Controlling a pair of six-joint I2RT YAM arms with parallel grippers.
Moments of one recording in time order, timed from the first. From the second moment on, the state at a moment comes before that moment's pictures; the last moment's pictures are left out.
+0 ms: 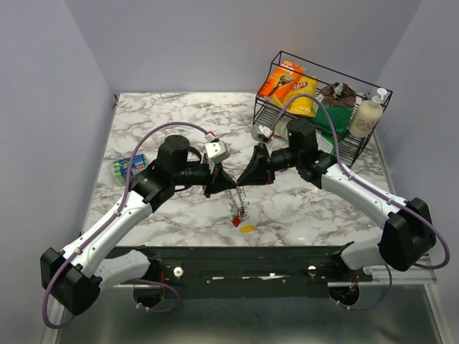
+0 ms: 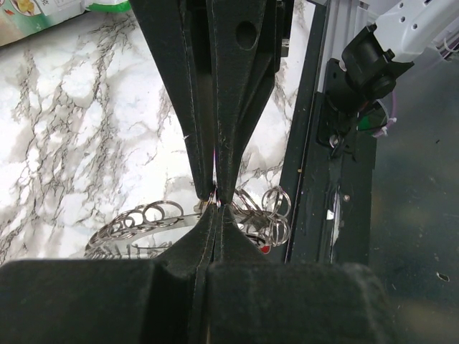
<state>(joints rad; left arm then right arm) -0.60 1.05 0.94 -0.30 0.76 0.03 0.59 1.40 1.03 0.03 -1.18 -0.01</state>
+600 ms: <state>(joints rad) -0.60 1.03 0.94 -0.31 0.76 0.01 0.60 1.40 1.03 0.03 -1.20 -0.03</state>
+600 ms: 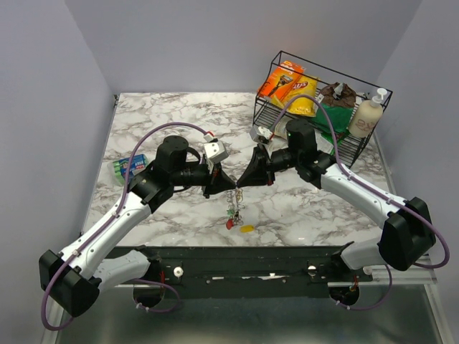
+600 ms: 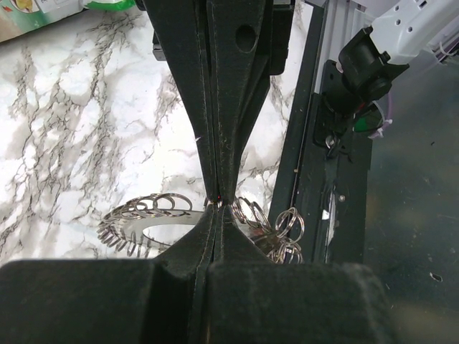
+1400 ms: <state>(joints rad) -0.60 1.02 0.94 -0.29 0.75 0.01 0.60 1.41 1.03 0.03 -1.19 -0.03</state>
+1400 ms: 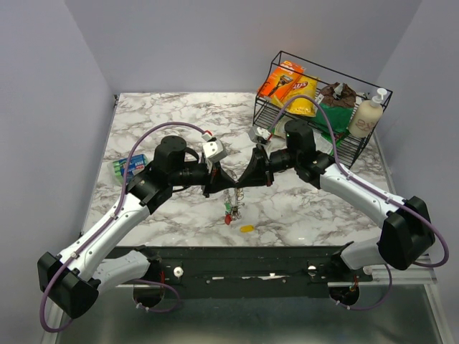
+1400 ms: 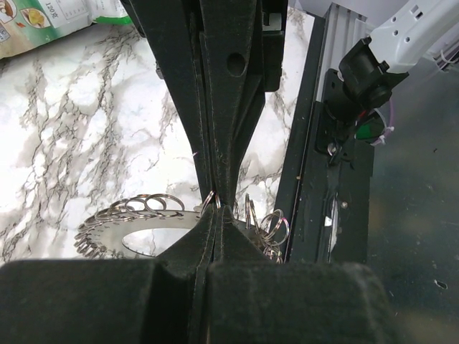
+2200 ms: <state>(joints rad) -0.59 0.94 0.87 -0.01 0.58 -0.15 0.60 1.24 0.80 0.46 -1.00 0.29</state>
